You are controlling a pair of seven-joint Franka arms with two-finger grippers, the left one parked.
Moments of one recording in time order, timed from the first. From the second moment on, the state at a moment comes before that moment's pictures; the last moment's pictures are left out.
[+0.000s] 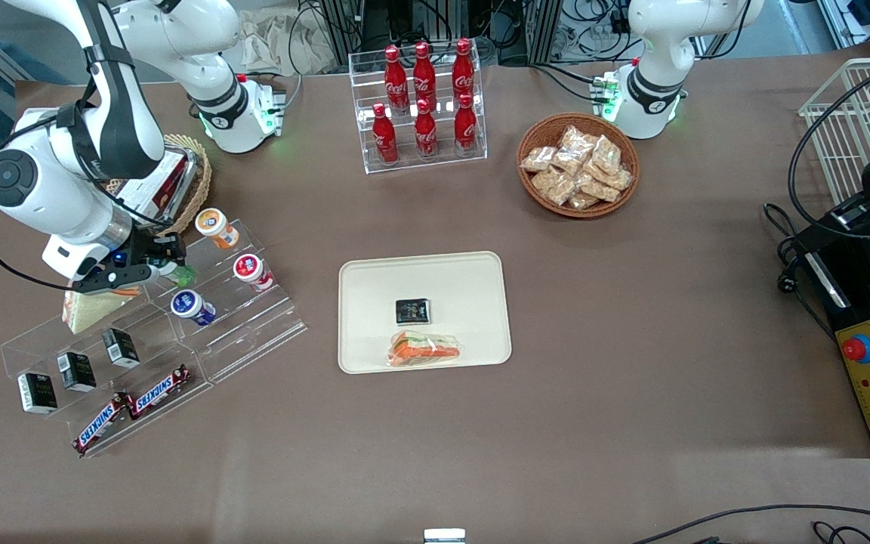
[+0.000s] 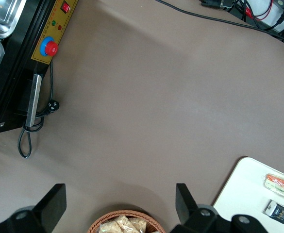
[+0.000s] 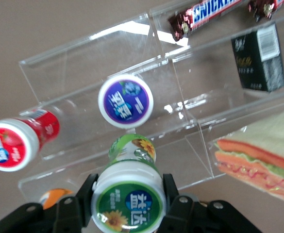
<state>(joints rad) 0.08 -0.10 -0.06 -2.27 -0.04 2.11 -0.16</state>
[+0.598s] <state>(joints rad) 0.08 -0.11 0.16 -2.08 0.00 1.97 0.12</state>
